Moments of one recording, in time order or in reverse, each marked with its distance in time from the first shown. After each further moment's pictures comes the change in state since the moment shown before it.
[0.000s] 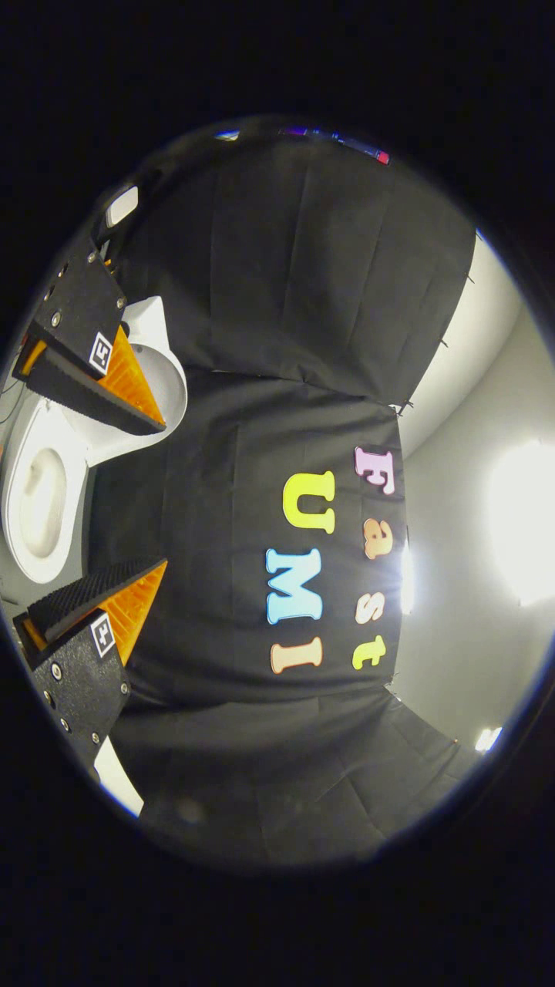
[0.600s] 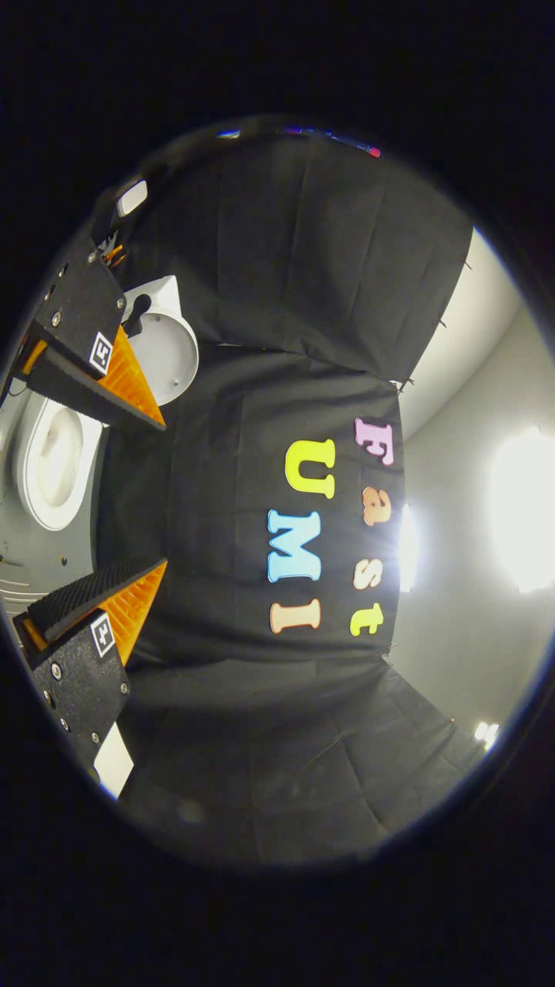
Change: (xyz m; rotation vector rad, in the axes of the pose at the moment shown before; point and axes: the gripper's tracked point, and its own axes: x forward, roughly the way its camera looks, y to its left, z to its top) arm -0.079 -0.084 0.016 0.017 0.017 -0.075
